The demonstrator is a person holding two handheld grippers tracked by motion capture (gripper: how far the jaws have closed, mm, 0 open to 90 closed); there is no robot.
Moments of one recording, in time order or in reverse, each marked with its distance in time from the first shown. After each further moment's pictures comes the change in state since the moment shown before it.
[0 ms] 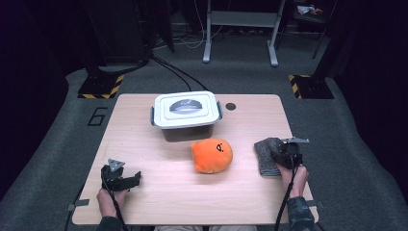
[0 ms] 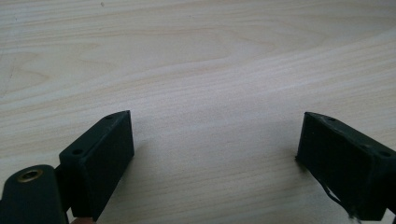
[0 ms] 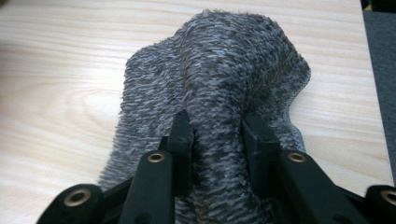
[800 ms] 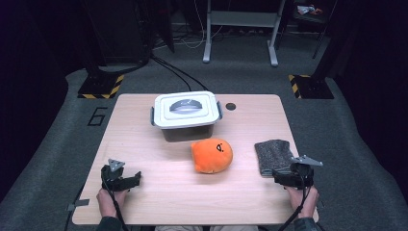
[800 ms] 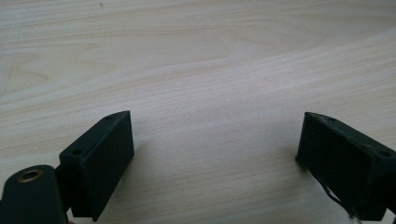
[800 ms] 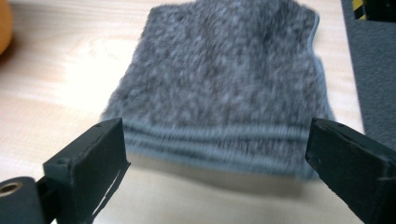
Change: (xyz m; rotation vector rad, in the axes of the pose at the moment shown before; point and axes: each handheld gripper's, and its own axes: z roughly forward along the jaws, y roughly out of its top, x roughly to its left) left arm 0.000 0.000 0.000 -0.001 -0.002 0.003; right arm -0.007 -0.060 -0.044 -0.072 0.027 -0.034
